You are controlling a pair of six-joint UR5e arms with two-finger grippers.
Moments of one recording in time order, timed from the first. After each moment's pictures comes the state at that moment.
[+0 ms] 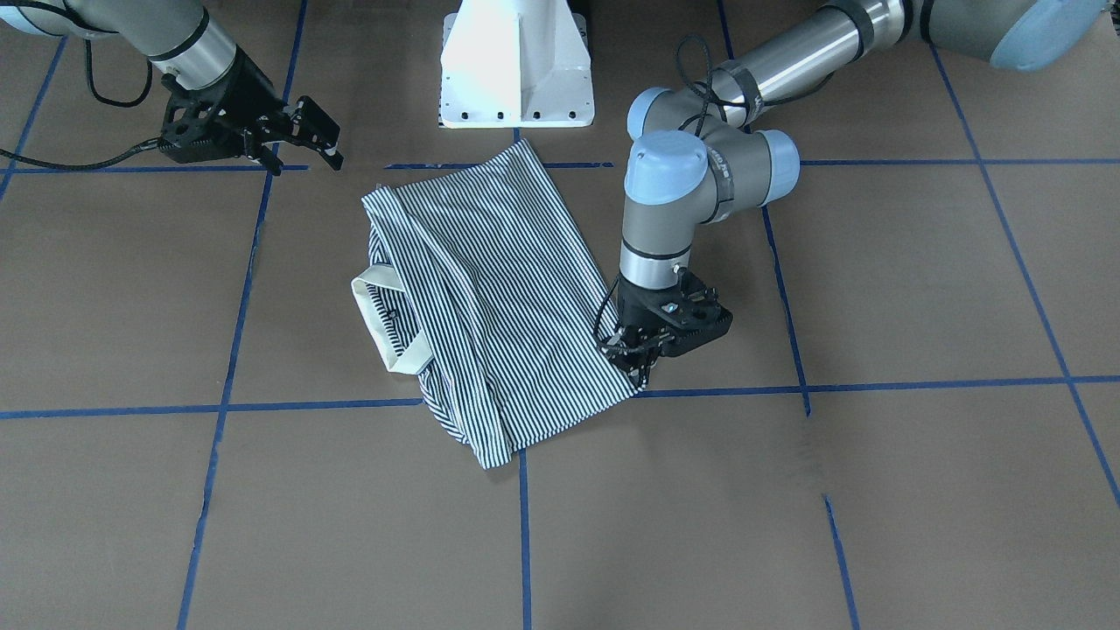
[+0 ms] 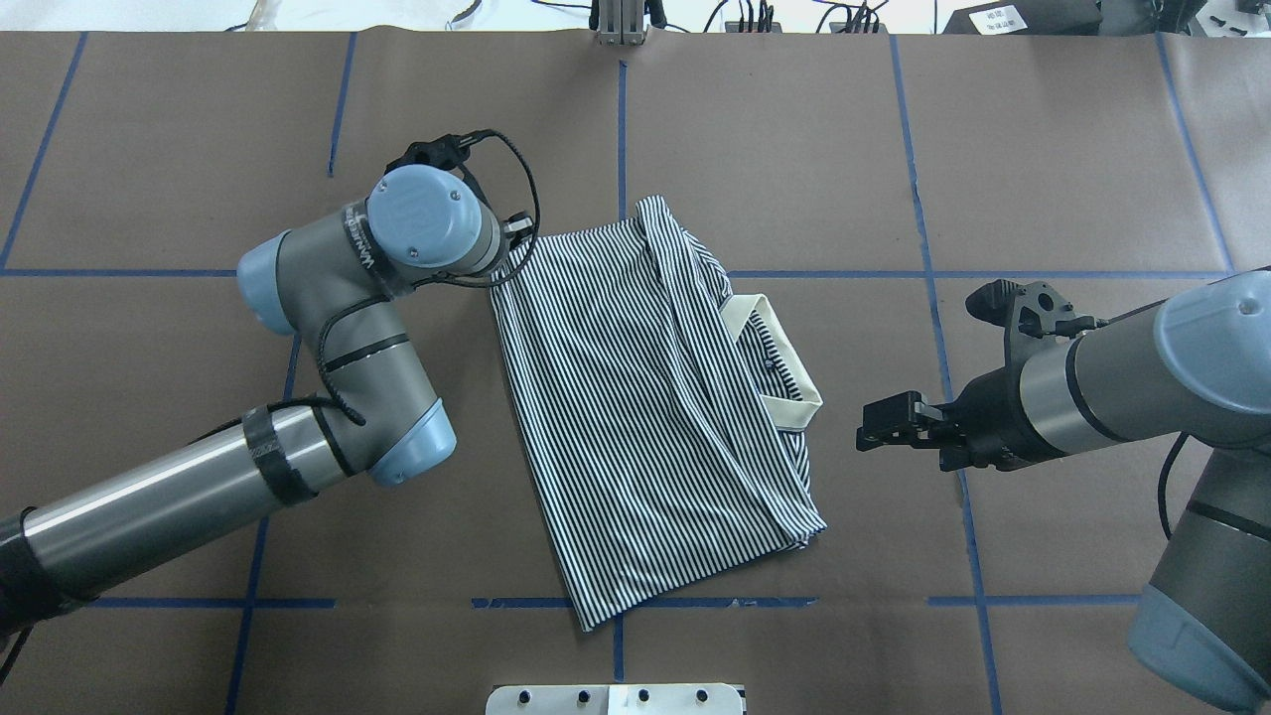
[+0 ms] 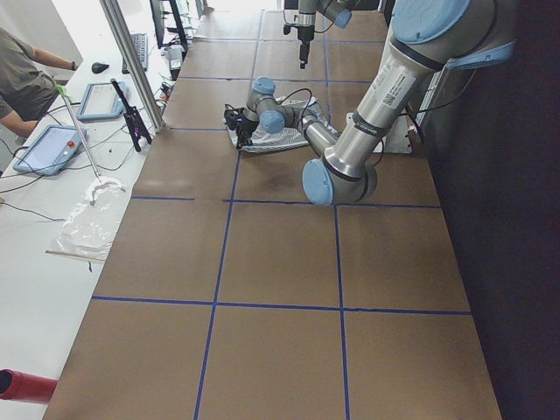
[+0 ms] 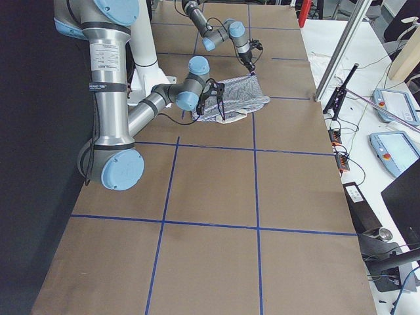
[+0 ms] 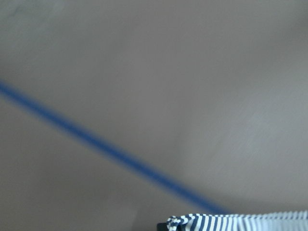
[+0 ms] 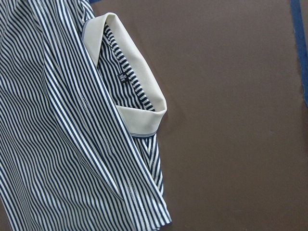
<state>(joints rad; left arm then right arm) -0.65 -2.34 -1.32 -1.94 -1.60 -1.59 0.60 -1.54 2.15 -1.18 2.06 1.42</state>
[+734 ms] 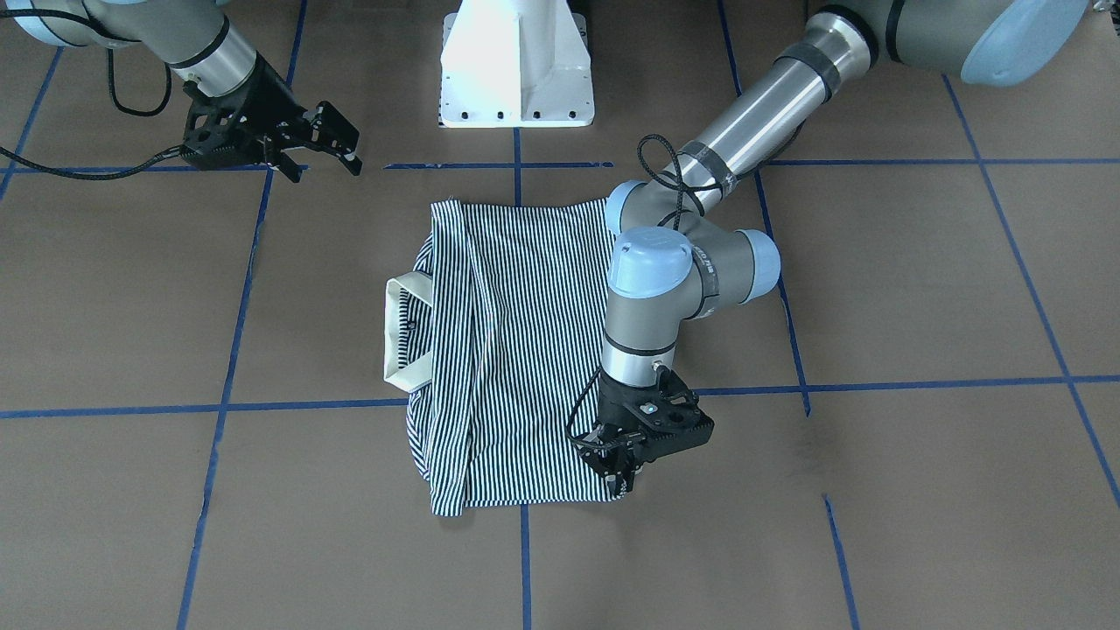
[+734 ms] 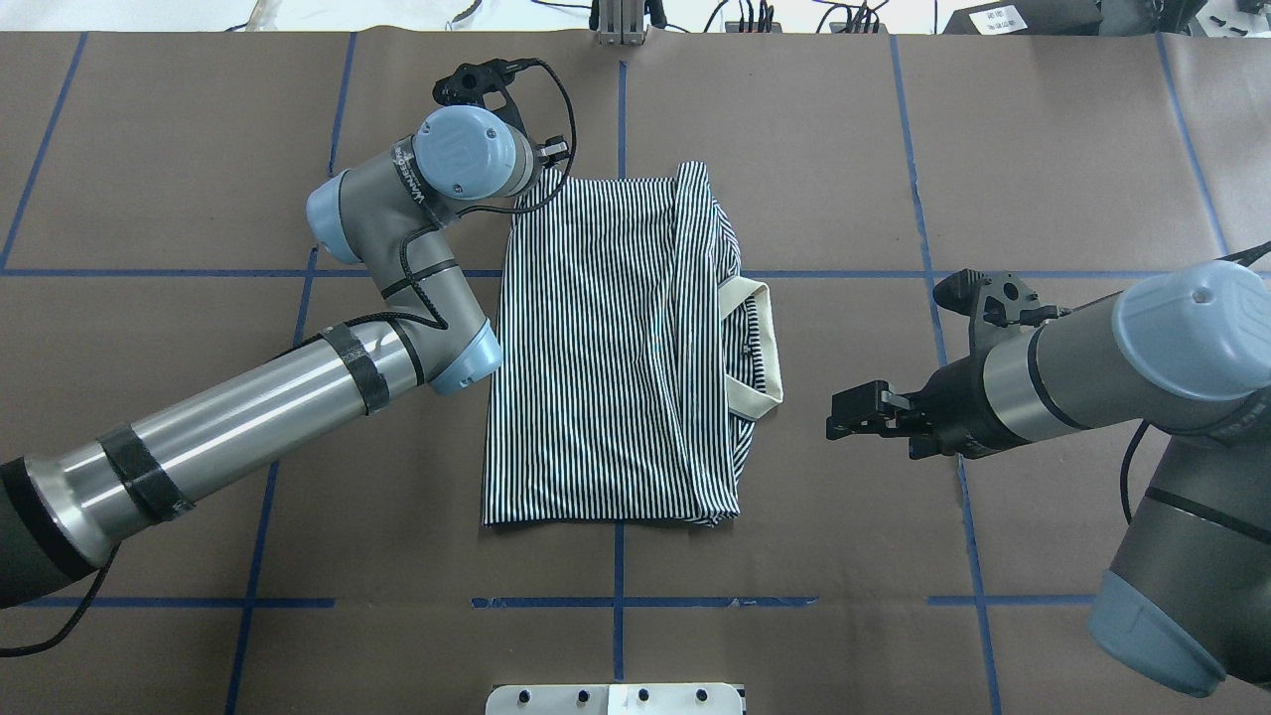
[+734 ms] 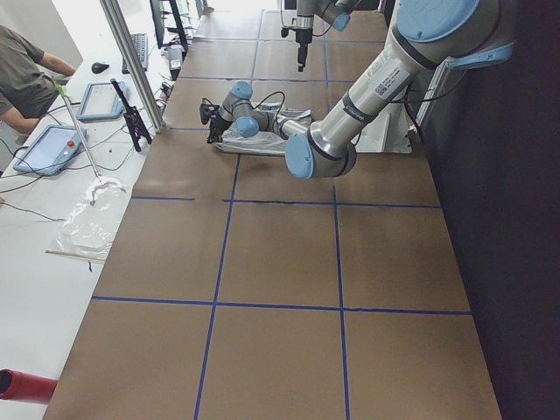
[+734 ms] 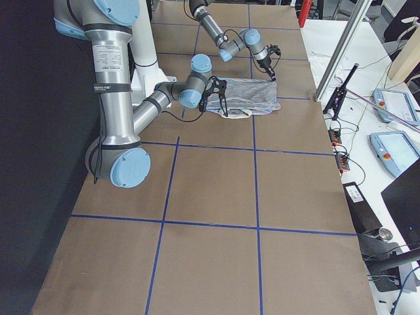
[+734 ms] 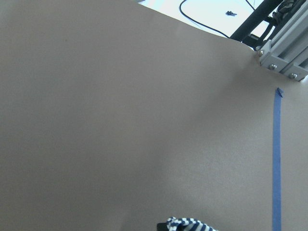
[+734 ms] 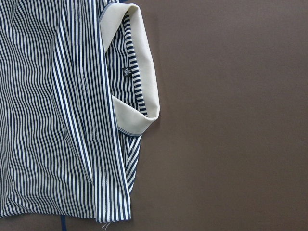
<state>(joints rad) -0.69 -2.50 -0.96 -2.25 -1.52 -1.42 0.59 -1.47 2.11 -1.19 2.04 1.42</state>
